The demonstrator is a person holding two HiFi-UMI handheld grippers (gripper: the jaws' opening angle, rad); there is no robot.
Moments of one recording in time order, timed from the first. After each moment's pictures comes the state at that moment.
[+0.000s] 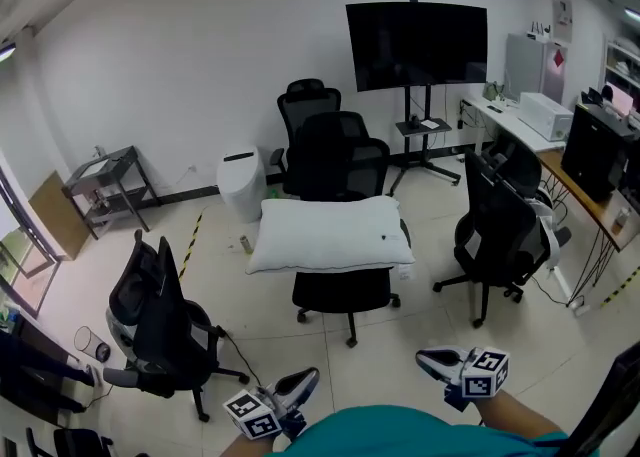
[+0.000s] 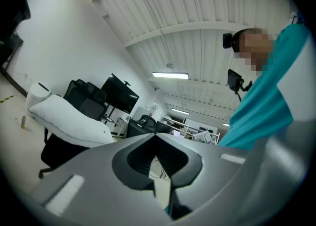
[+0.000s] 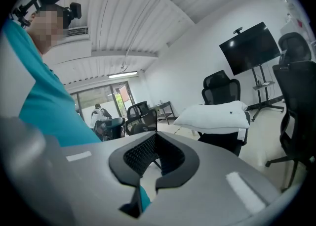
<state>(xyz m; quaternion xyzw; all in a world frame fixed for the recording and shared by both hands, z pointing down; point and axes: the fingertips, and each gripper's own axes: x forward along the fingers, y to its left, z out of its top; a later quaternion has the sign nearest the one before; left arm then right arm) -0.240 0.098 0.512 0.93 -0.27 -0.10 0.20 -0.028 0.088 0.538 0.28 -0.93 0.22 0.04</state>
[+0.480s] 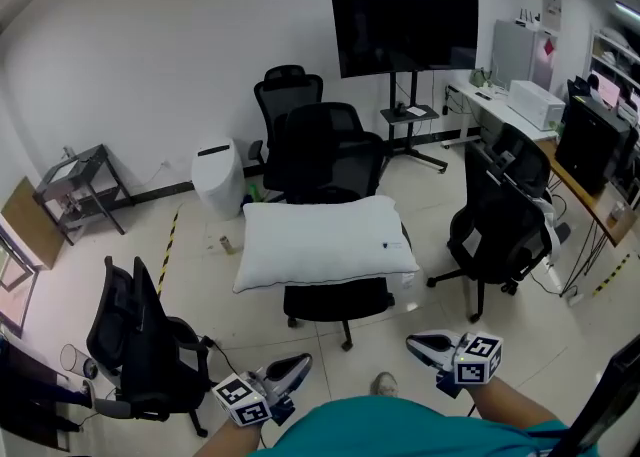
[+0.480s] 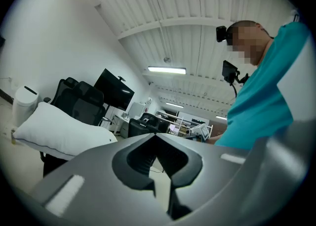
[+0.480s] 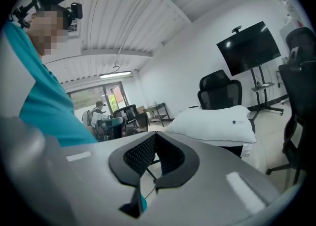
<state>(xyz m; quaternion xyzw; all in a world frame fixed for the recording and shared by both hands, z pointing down) -0.276 -0.052 0.510 0.96 -0.22 -0.06 0.18 -0.074 -0.052 0.535 0.31 -0.93 0.21 0.04</state>
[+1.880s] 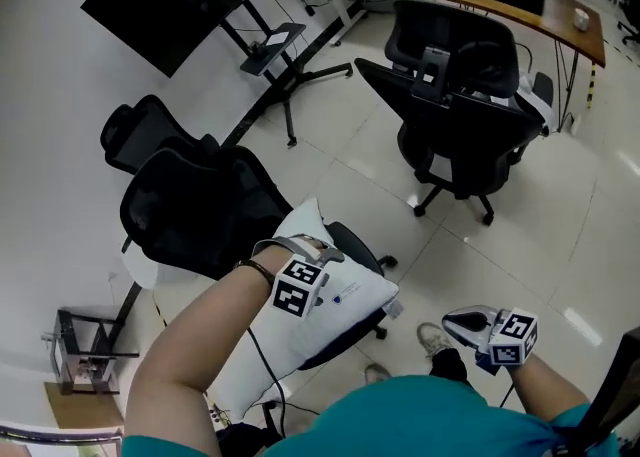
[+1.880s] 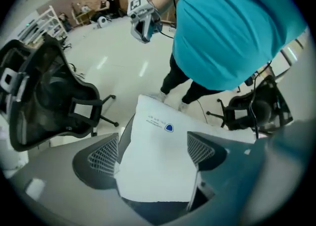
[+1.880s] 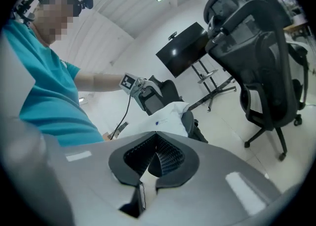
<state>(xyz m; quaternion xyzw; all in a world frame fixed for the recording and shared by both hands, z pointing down) 0.034 -0.457 0.691 0.56 0.46 0.57 -0.39 0.137 -0.235 0.683 0.49 -0.79 0.36 -0.08</state>
